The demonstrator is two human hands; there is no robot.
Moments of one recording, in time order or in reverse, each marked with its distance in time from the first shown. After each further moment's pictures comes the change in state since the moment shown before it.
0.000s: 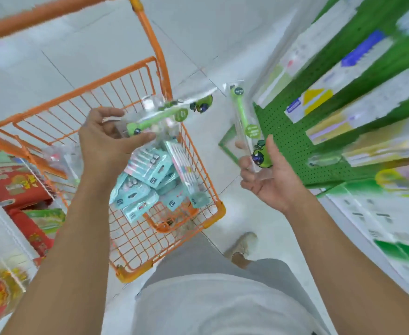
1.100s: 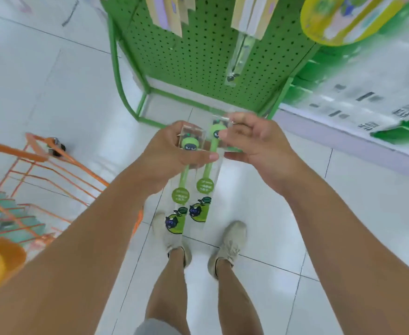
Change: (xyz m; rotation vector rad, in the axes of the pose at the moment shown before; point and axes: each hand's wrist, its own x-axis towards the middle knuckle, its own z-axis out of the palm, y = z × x) left_hand -0.153 -0.193 0.440 0.149 -1.020 -0.285; right_hand -0.028 0.086 -0.373 -0.202 0.524 -0.307
